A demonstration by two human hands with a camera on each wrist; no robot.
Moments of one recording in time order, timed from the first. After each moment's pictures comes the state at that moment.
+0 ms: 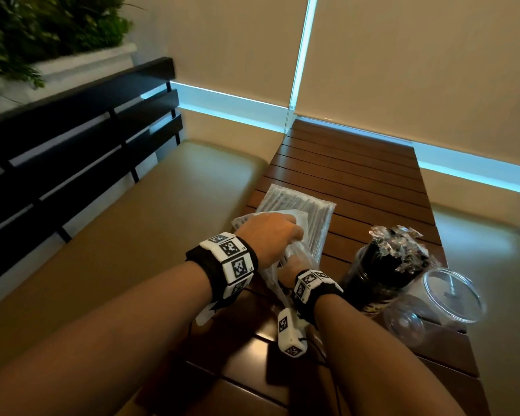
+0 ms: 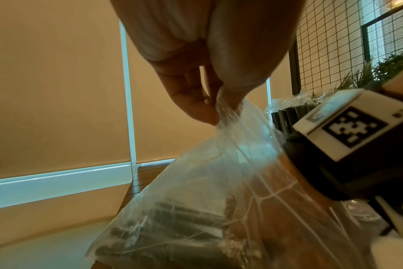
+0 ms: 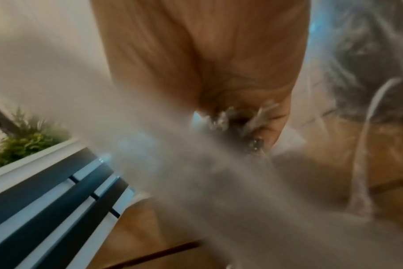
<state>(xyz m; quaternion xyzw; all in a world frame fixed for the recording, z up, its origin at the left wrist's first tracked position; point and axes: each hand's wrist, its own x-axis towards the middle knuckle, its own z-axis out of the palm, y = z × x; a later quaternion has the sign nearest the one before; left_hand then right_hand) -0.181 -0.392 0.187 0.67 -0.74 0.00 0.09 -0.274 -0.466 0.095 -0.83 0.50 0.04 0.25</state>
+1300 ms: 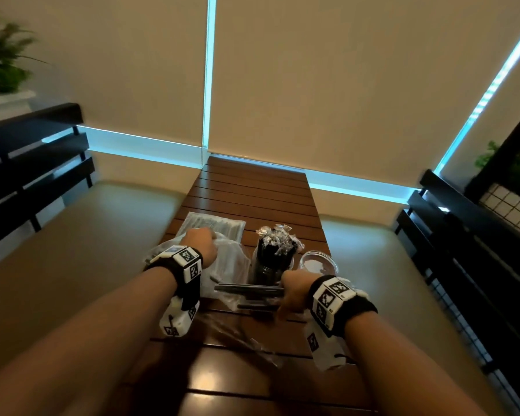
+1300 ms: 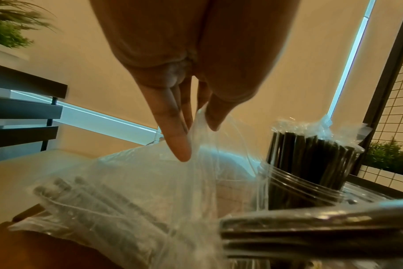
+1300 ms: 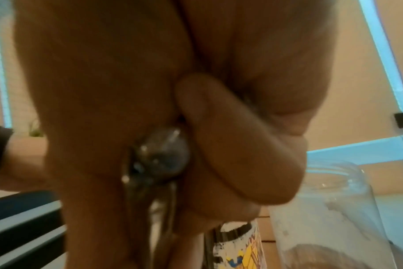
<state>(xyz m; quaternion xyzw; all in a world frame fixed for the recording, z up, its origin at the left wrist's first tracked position) -0.234 -0.420 0.181 0.83 -0.52 -0.10 0.17 -0.464 -0.427 0.230 -0.83 0.48 0.24 0.14</state>
